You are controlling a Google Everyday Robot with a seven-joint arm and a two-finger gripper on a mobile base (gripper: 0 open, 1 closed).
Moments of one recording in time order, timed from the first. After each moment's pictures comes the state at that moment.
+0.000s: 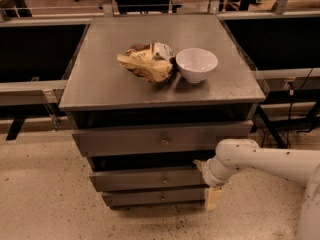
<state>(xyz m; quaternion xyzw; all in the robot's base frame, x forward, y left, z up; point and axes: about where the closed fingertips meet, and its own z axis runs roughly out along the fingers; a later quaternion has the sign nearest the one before) 0.523 -0.170 0.446 -0.75 0.64 0.06 0.14</state>
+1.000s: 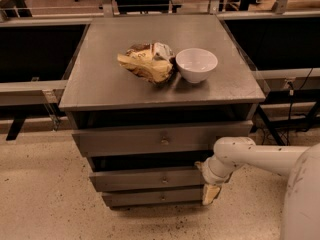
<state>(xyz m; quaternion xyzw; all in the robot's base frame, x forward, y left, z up) 0.537 -0.176 0.427 -0.75 0.64 0.07 0.12</state>
